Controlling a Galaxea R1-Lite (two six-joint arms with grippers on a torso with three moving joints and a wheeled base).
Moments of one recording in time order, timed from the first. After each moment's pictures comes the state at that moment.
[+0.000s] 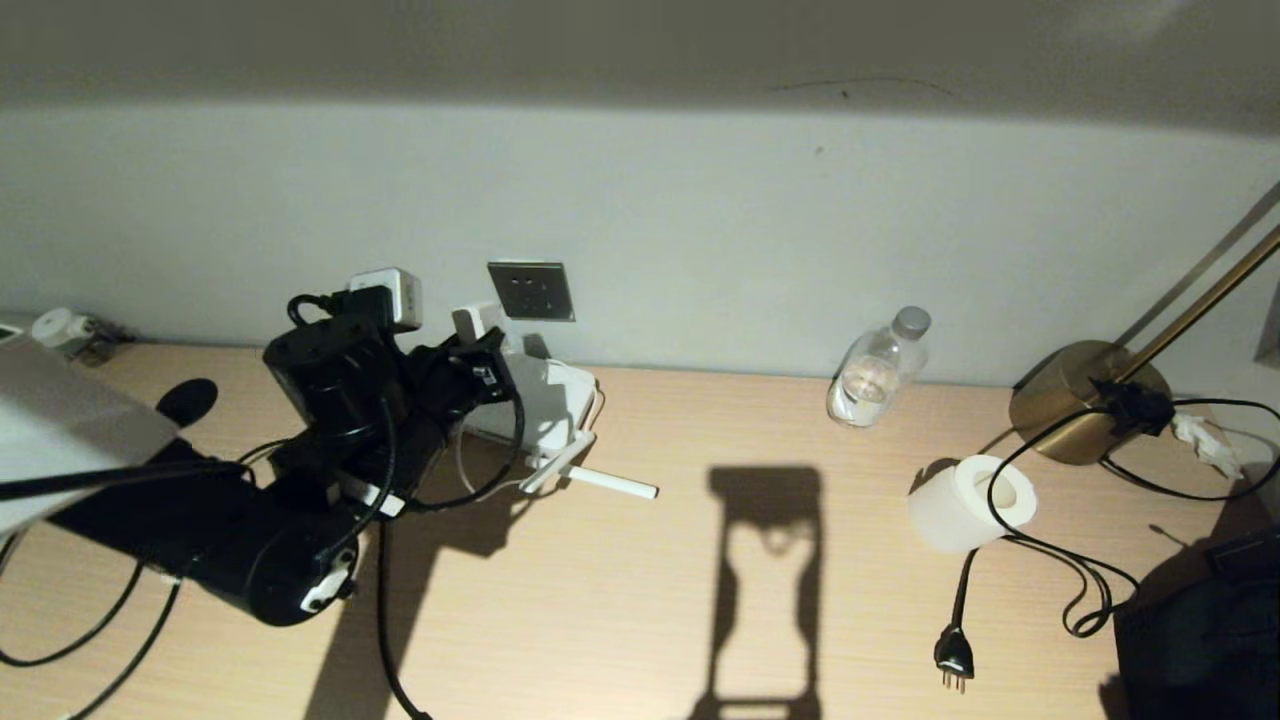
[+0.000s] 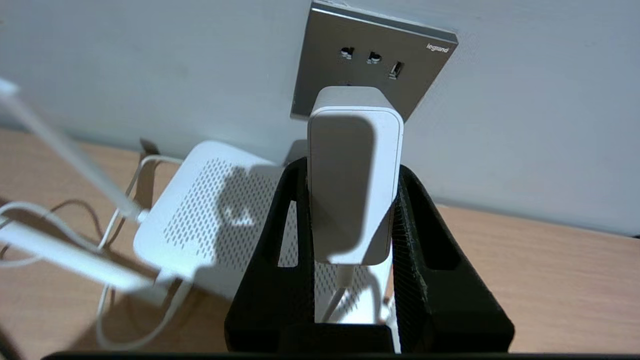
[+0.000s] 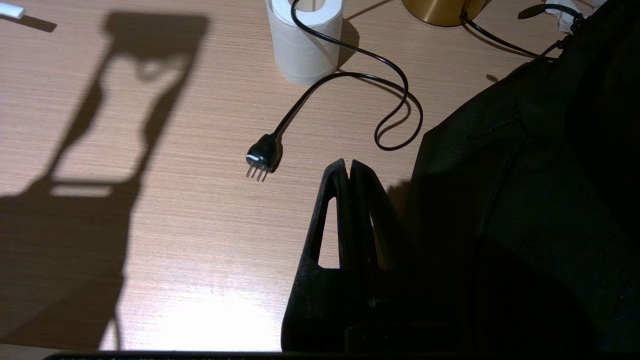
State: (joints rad) left arm -0.39 1.94 -0.79 -1.29 0.30 -0.08; right arm 0.00 0.00 -0.06 0.14 0.00 -0.02
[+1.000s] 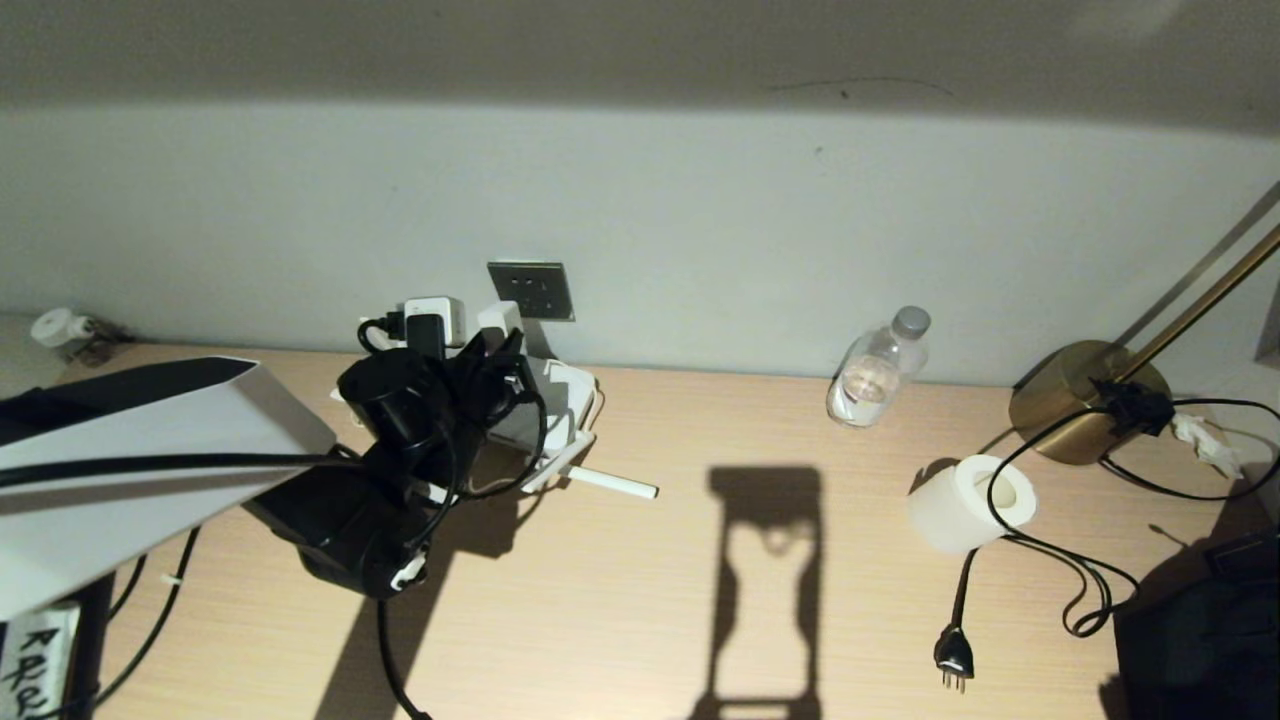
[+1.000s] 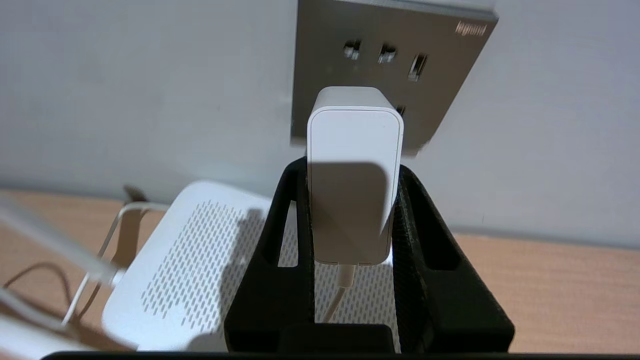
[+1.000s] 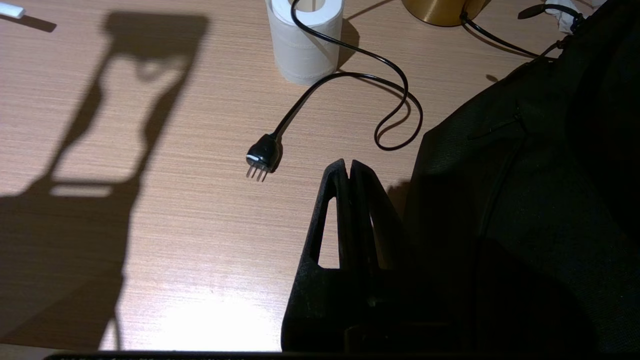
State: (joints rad) left arm -0.36 2.19 -0.93 -1.52 0.25 0.03; right arm 0.00 0.00 -0.06 0.14 0.00 -0.02
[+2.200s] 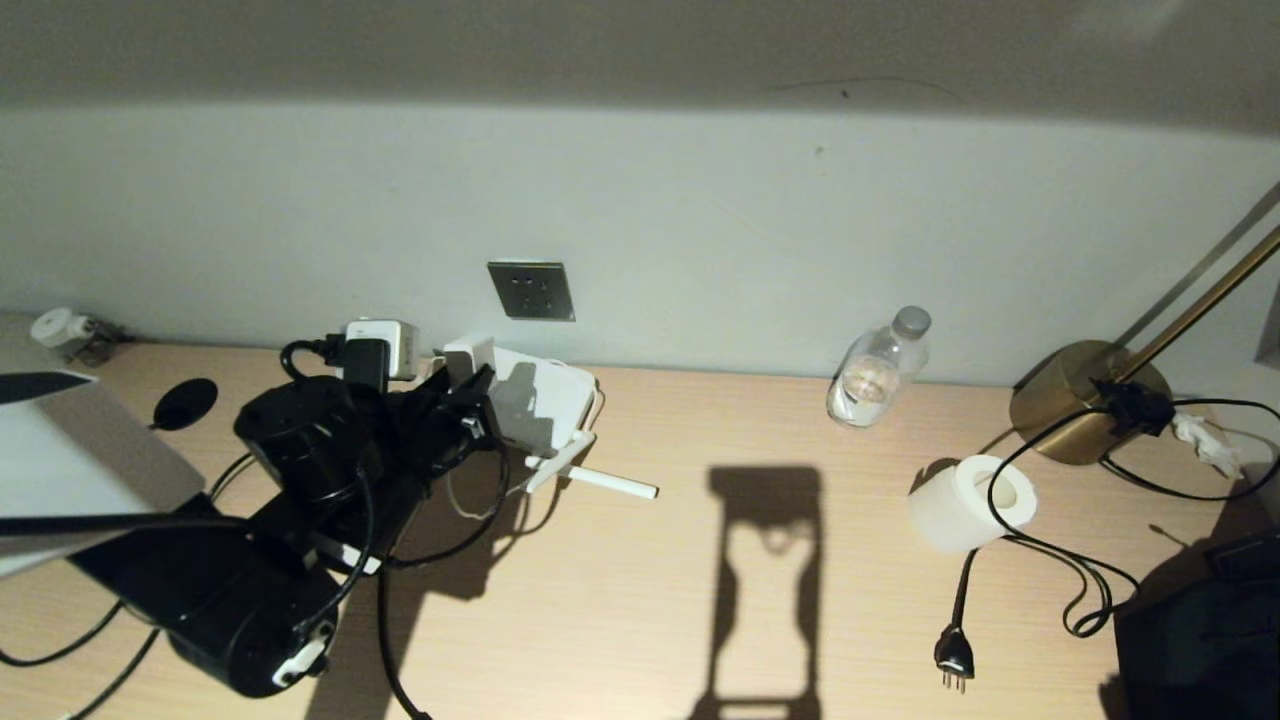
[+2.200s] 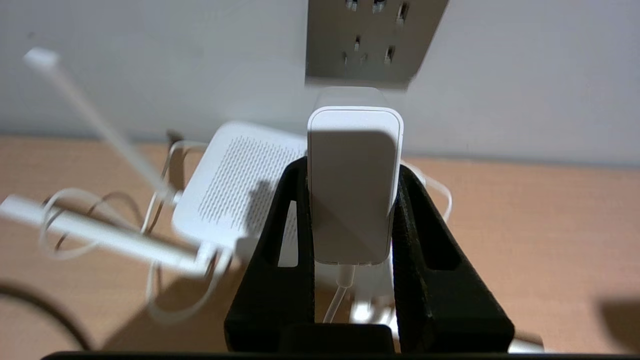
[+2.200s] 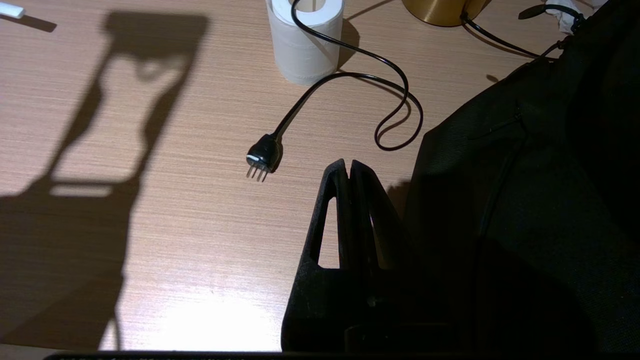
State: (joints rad) left arm -0.38 1.94 -0.57 -1.52 0.25 0.06; right arm 0.00 0.00 -0.06 0.14 0.00 -0.02
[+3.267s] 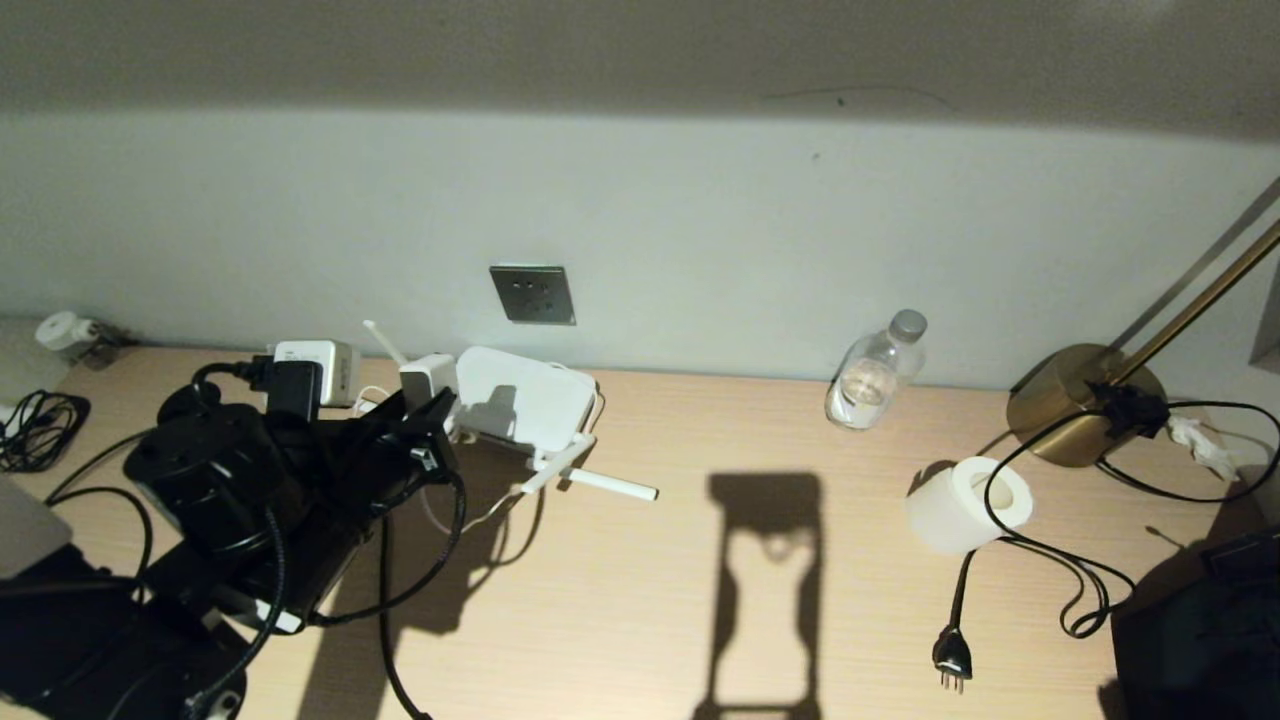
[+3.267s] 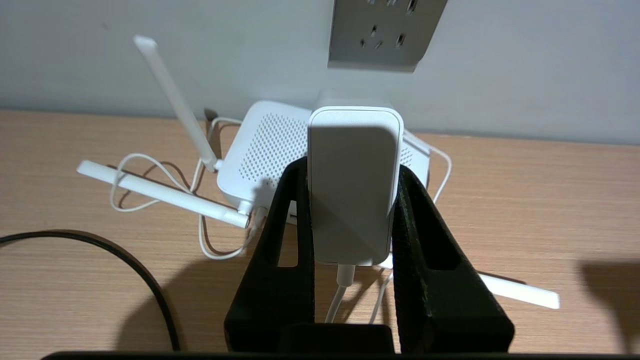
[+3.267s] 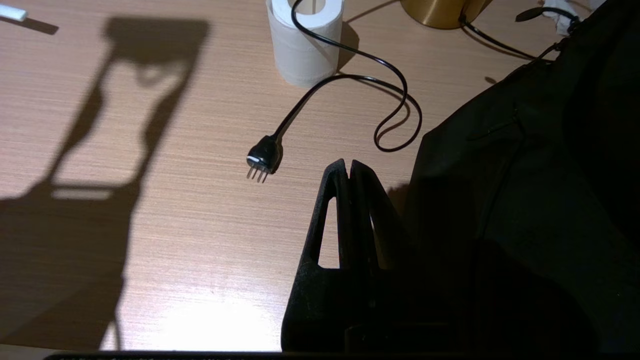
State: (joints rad) left arm -0.36 1.80 -0.39 -1.52 0.26 0.06; right arm 0.00 0.00 -0.06 0.14 0.00 -0.02
